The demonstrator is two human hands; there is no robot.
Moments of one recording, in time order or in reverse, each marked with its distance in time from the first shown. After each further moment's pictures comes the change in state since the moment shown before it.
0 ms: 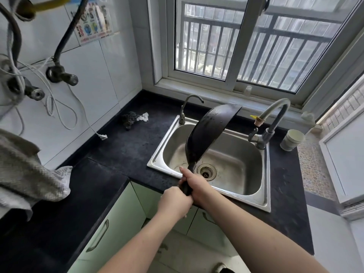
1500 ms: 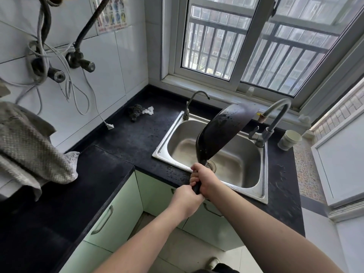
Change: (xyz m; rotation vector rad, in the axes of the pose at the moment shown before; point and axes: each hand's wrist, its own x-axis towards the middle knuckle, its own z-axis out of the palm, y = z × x) left_hand -0.022 -0.028 0.017 -0.140 -0.077 0.221; right_hand -0.020 0.013 -0.003 0.100 0.012 0.054
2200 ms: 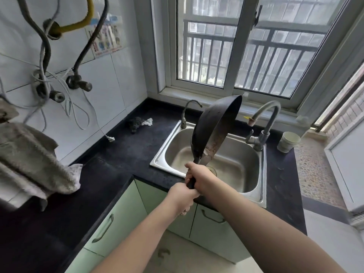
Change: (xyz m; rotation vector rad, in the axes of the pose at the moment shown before) left_hand -0.011 0.045 -0.002 -0.331 -0.105 -0.162; right_hand -0.032 -0.031 -0.003 -0.147 -0.003 -0.094
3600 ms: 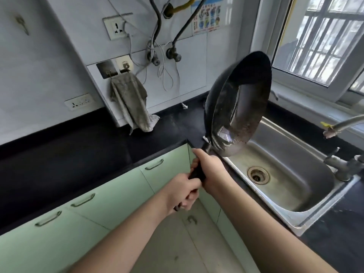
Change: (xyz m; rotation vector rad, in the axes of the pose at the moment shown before) left_hand -0.139 0.005 0.078 -0.434 0.328 0.023; right_hand -0.101 0.018 -0.039 -0.177 -0.579 0.030
